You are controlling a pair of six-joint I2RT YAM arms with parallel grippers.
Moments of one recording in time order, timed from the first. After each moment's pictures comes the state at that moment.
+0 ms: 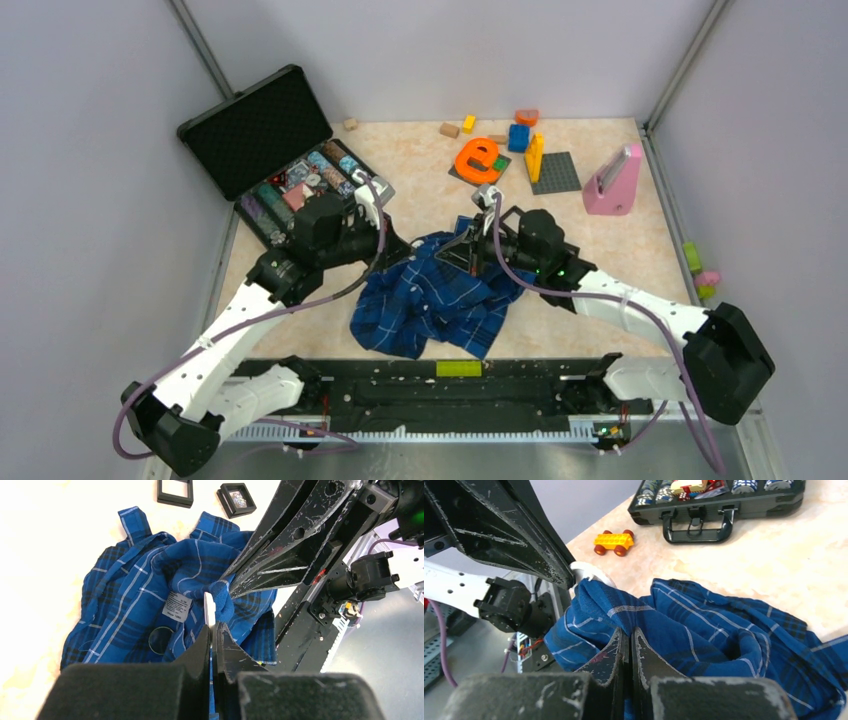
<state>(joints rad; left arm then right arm) -0.56 0.96 0.97 -0.41 0.42 -0.24 0.73 1.22 0.69 0.41 -0.47 0.36</state>
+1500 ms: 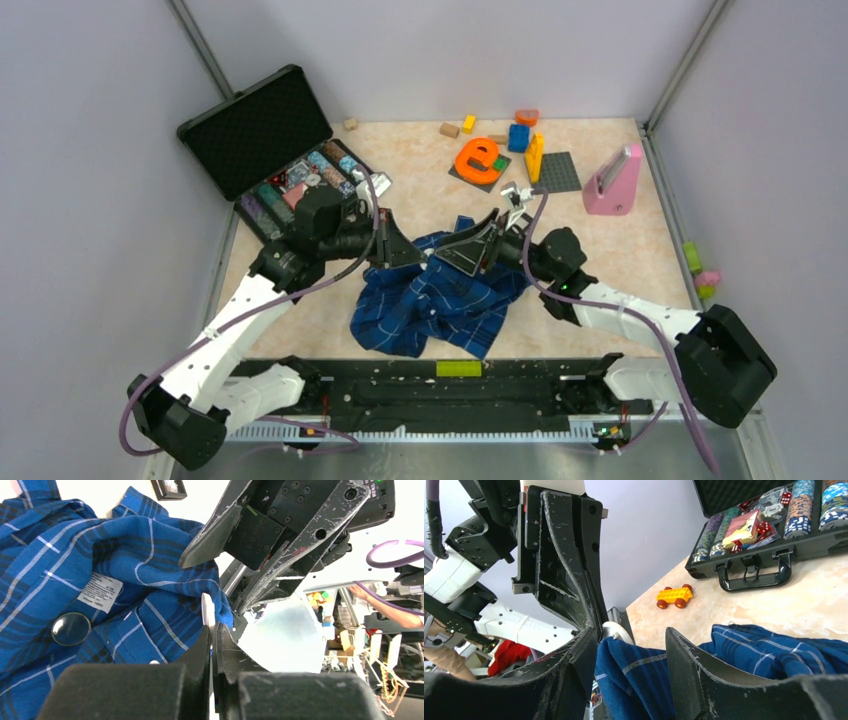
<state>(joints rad) -0.52 1.01 1.00 -0.41 0.66 -0.56 0.72 1.20 0.54 0.89 -0.48 0.77</state>
